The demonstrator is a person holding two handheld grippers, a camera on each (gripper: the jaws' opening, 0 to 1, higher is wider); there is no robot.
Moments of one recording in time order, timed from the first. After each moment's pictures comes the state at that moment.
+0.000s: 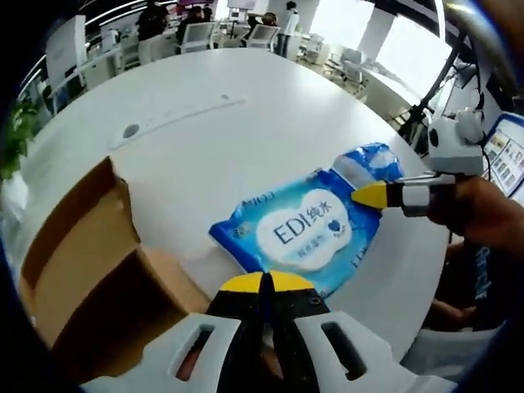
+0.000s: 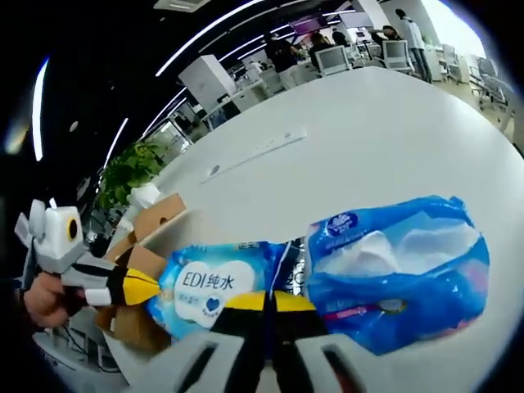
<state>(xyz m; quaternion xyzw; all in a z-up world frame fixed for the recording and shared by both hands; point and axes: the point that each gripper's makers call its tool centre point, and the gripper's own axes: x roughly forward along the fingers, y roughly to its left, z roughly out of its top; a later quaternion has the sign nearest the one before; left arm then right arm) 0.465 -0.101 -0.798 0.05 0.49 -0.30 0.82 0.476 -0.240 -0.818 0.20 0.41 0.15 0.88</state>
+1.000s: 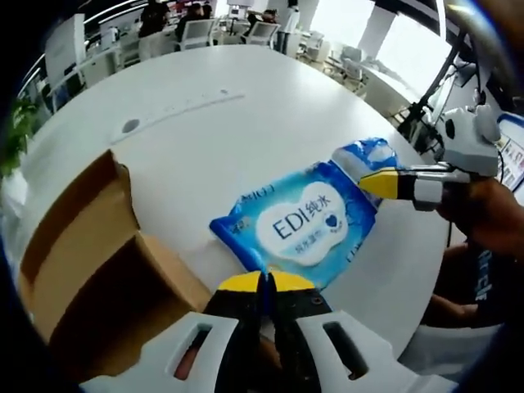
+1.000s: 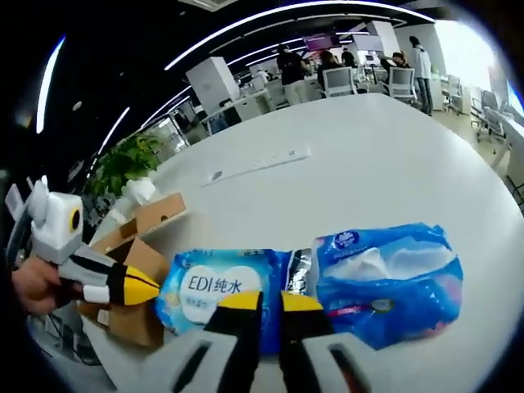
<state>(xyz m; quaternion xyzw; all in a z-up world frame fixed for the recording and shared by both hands) 0.457 -0.096 -0.798 0.05 0.49 -0.31 0.81 0.467 -0.238 -0.796 0.14 0.39 0.14 0.90</state>
